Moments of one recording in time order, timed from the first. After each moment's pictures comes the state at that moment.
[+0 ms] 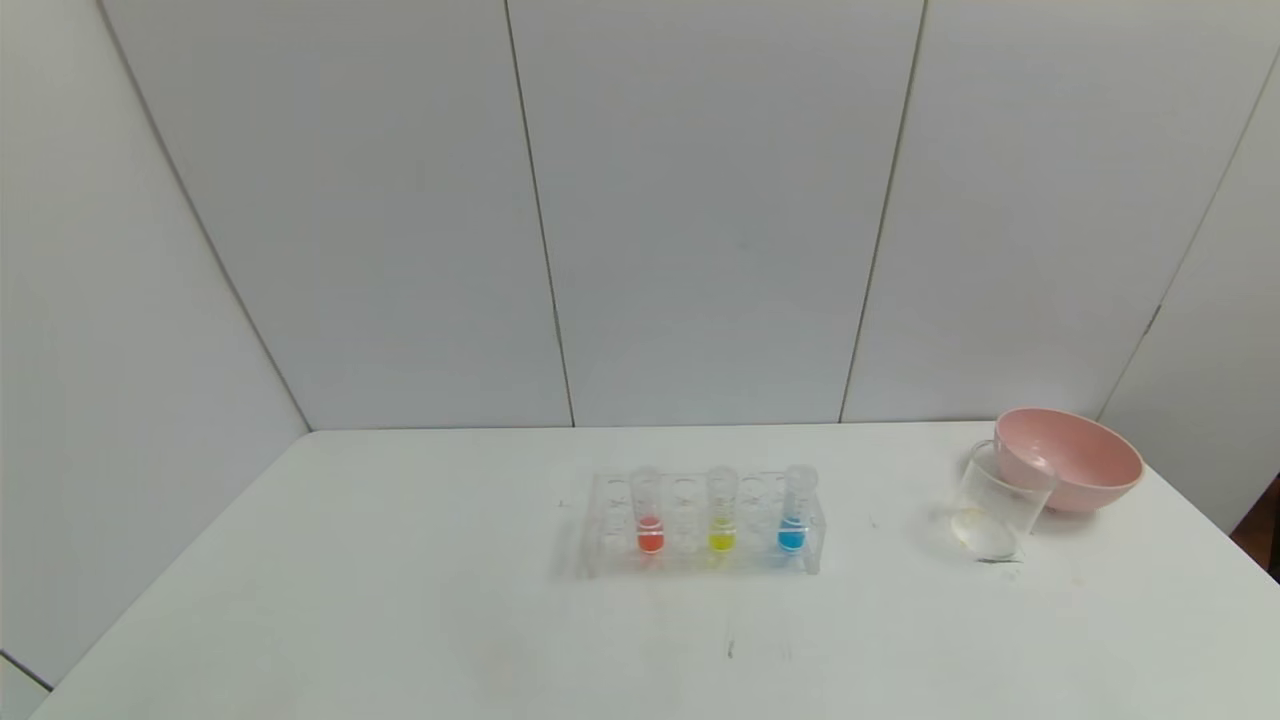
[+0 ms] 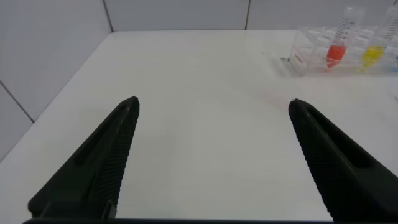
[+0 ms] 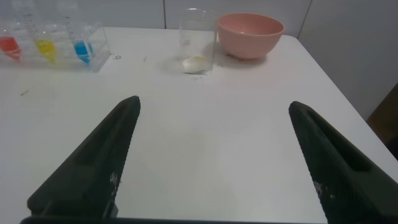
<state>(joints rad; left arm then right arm) 0.00 0.00 0.00 0.02 0.00 -0.02 0.01 0.00 0.00 0.00 0.00 -0.01</state>
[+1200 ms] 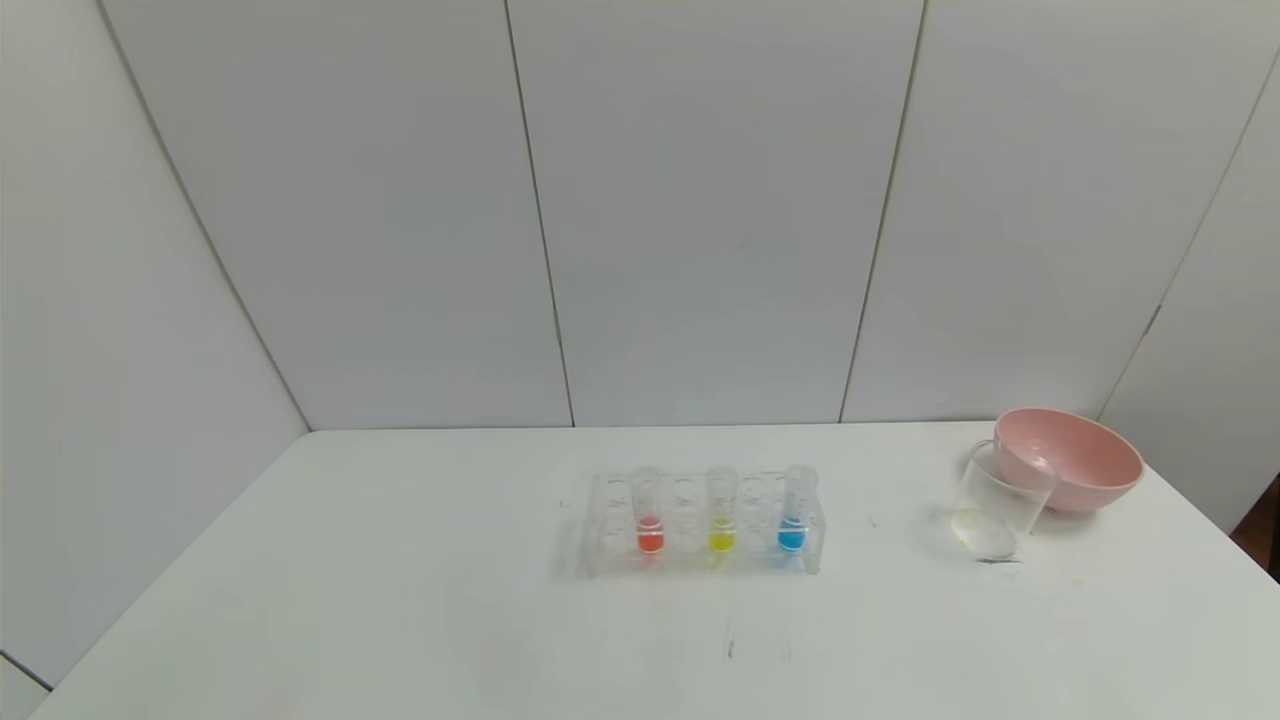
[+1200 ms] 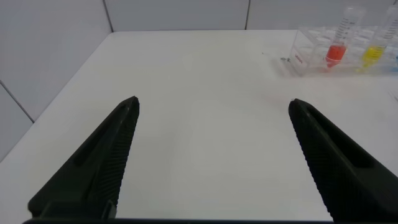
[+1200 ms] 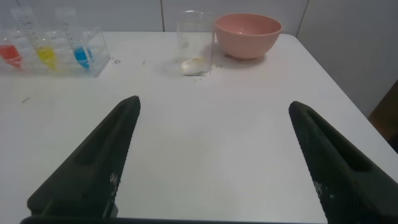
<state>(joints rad) 0.00 0.00 0.00 0.02 0.00 -0.02 0.01 0.00 0.00 0.00 -0.01 0.02</state>
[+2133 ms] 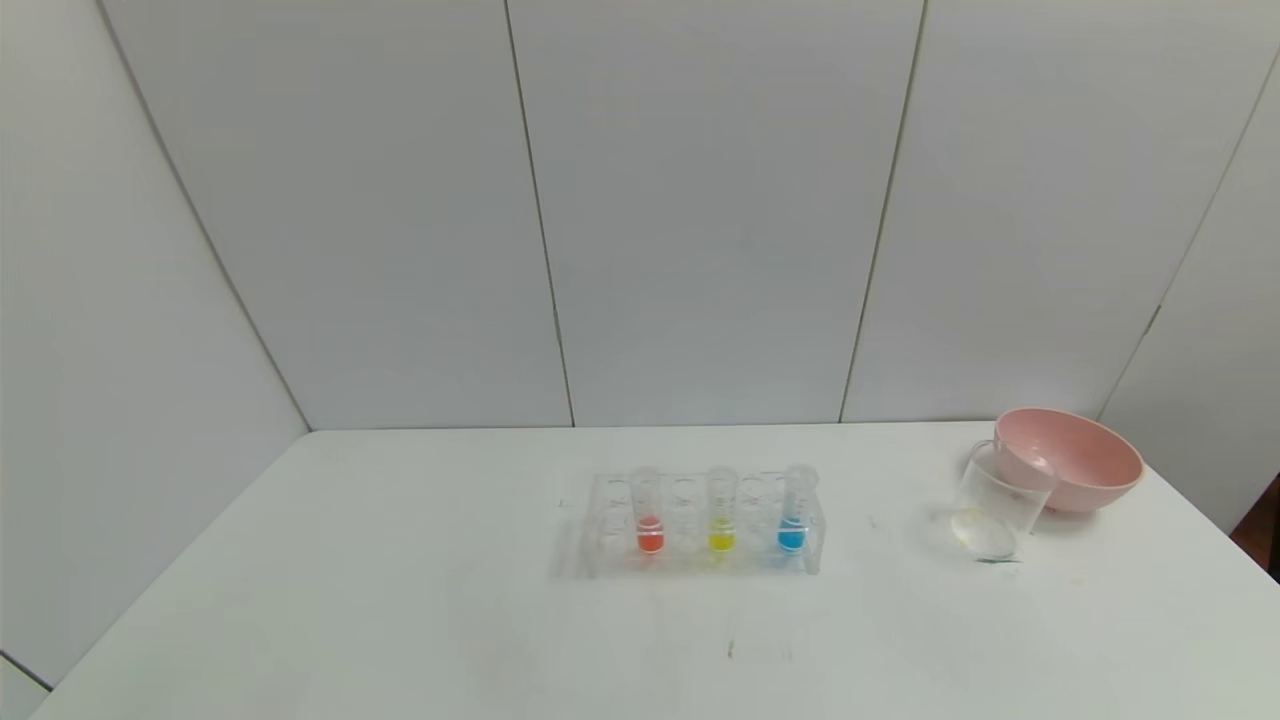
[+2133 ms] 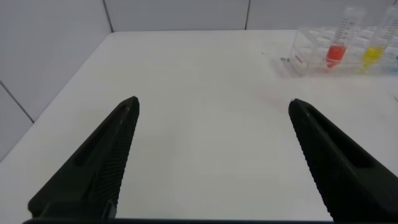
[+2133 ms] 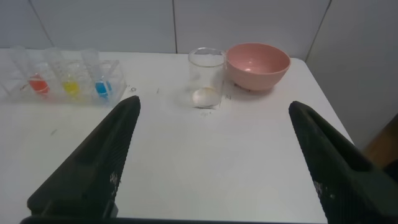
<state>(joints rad) 0.00 0.00 0.00 0.02 0.00 -0.02 0.02 0.39 -0.25 -0.10 0.02 0.02</state>
